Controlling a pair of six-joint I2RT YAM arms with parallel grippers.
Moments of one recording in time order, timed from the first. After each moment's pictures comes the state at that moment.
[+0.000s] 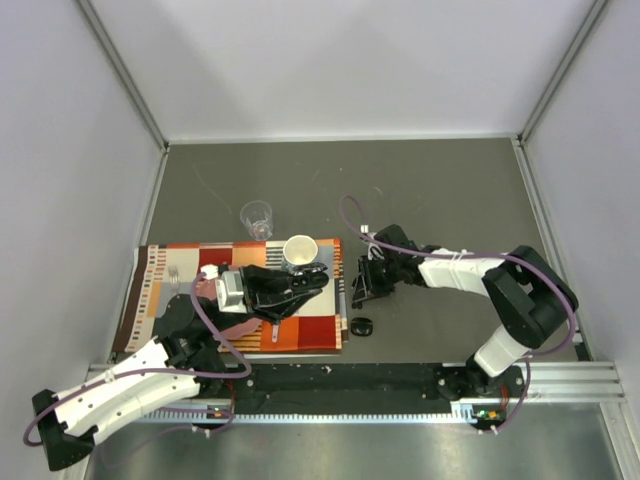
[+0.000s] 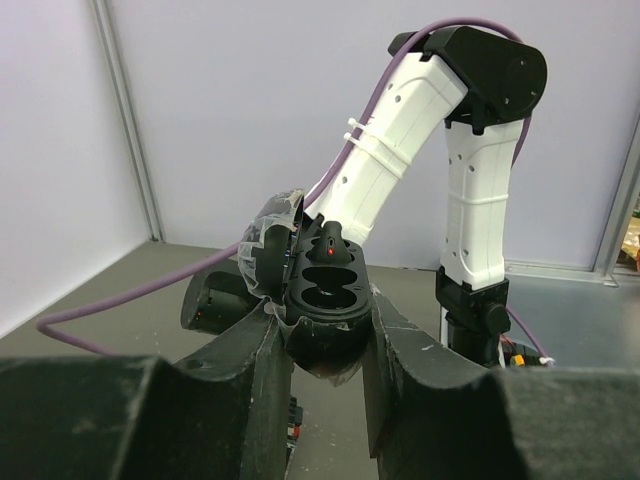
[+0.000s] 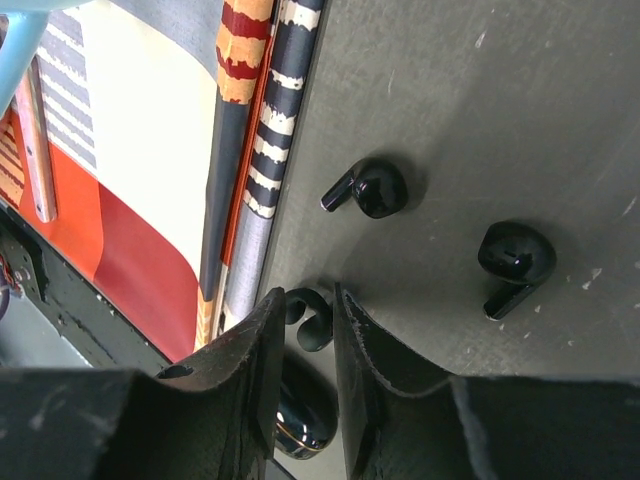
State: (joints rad) left arm -0.95 0.47 0.39 0.54 0.34 -0.13; right arm 0.67 1.60 0.75 -0.14 -0.39 0.52
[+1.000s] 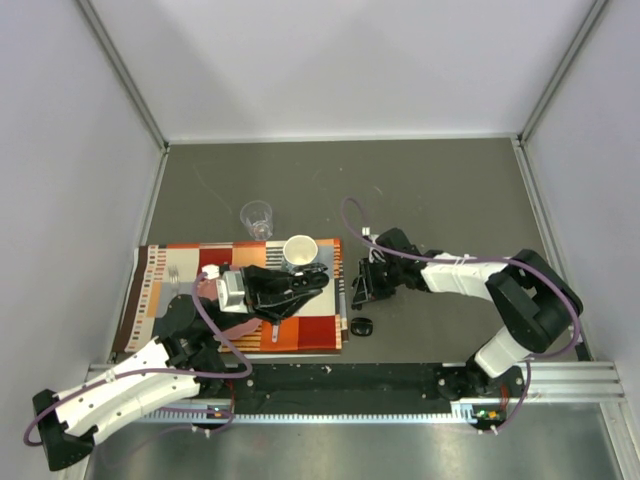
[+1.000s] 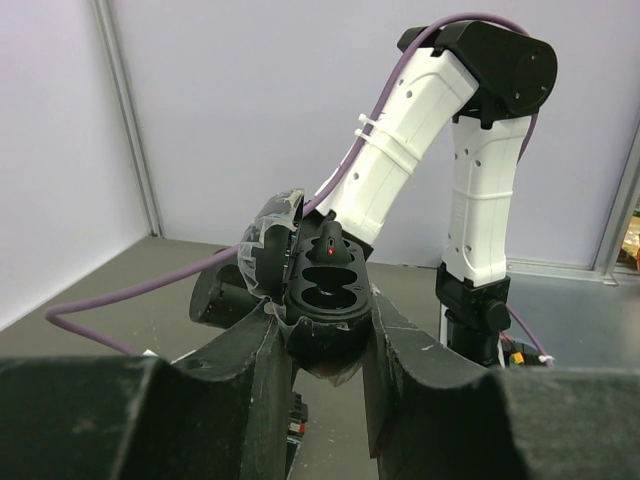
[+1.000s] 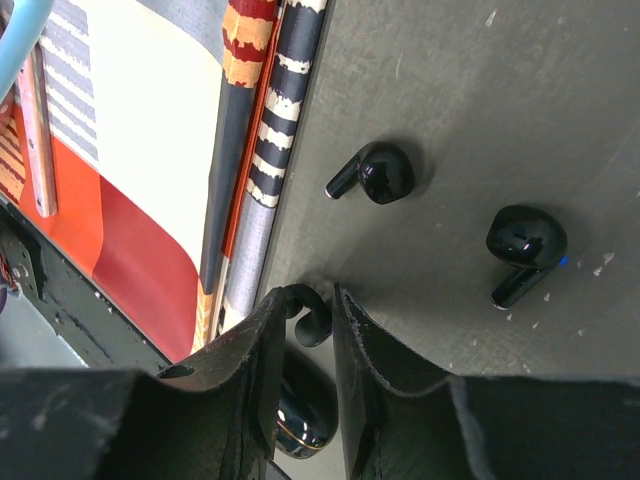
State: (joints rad) left arm -0.95 0.47 0.38 0.54 0.34 -0.13; right arm 0.68 1.57 0.71 -0.10 -0.38 0.53
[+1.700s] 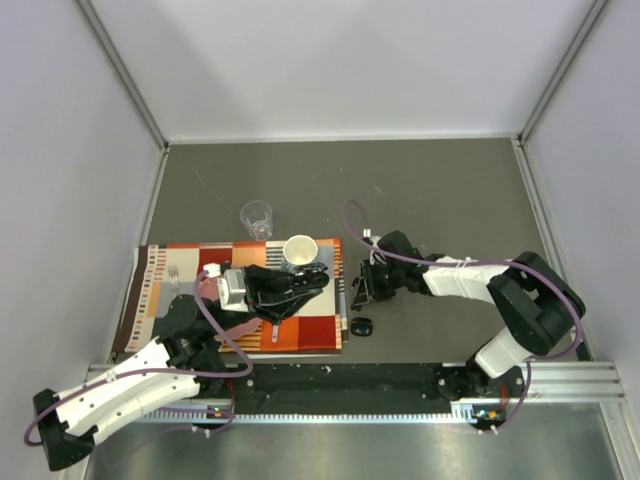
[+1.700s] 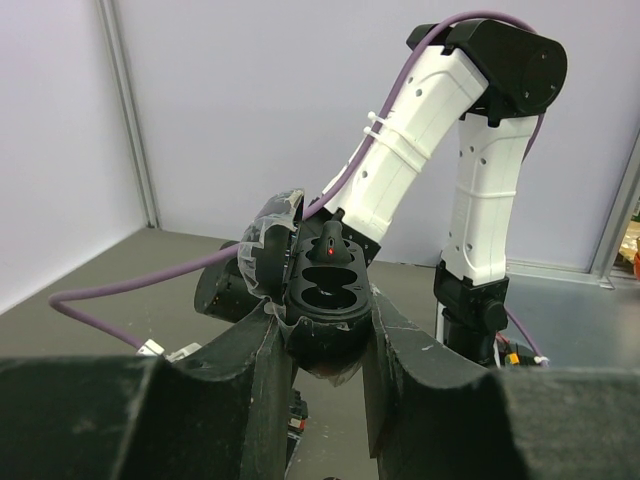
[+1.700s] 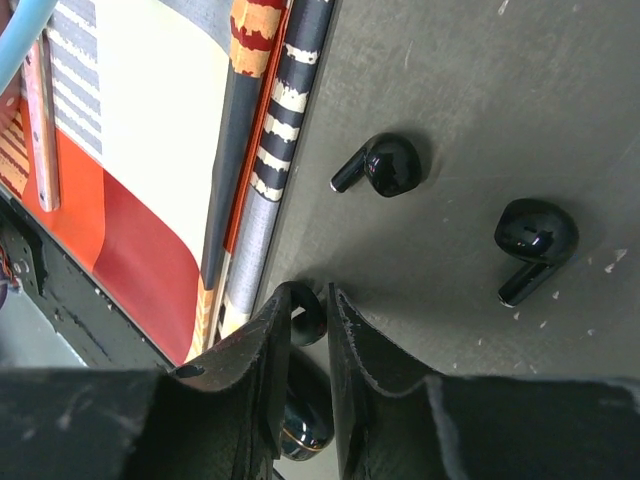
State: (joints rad) left arm -0.95 0.47 0.37 0.54 0.32 -0.15; right arm 0.69 1.56 0.67 -0.04 -0.38 0.53
